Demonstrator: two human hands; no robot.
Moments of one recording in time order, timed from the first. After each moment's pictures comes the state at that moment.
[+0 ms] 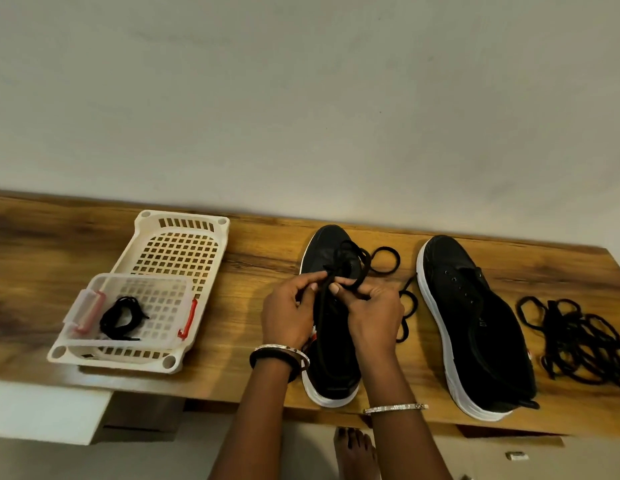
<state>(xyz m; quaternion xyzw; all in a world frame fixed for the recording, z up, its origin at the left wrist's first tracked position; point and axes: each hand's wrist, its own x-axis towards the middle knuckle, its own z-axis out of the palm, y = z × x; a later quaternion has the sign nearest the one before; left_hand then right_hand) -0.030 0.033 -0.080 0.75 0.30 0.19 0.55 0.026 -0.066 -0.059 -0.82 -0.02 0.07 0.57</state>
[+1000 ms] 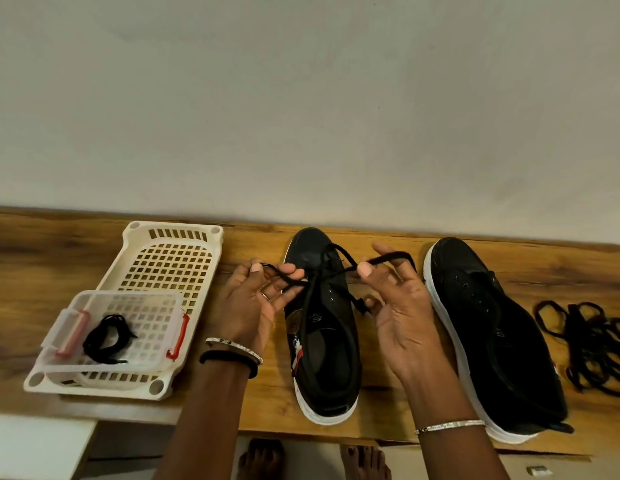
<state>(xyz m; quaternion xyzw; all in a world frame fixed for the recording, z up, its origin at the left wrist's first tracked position) -0.031 0.081 -0.057 0.37 0.25 0.21 0.87 0.053 -0.086 -0.041 -0.52 0.00 0.22 0.82</state>
